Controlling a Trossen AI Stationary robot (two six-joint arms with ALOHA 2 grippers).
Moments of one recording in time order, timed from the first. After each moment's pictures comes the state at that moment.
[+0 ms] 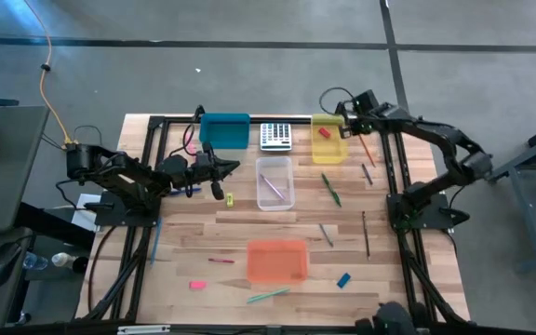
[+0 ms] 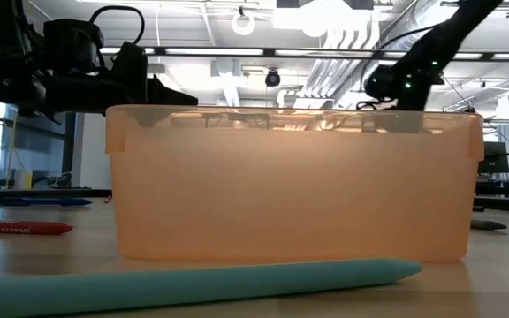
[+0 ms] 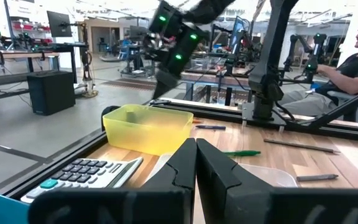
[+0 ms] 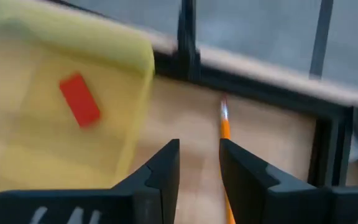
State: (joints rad) left arm 0.42 1.48 0.15 1.38 0.01 -0.04; right arm -1.00 1.47 0.91 -0.51 0.19 0.23
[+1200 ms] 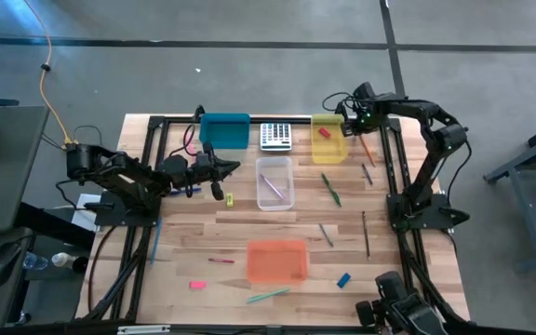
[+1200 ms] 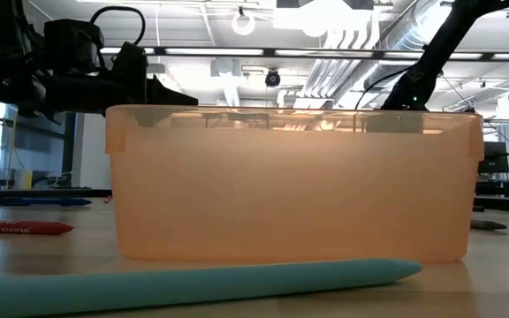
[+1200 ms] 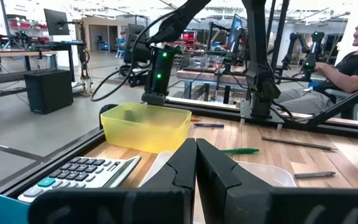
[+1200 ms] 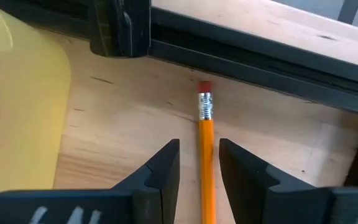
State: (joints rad) left arm 0.42 1.48 0.15 1.37 0.02 -0.04; right arm -1.17 1.79 1.04 -0.59 0.03 0.13
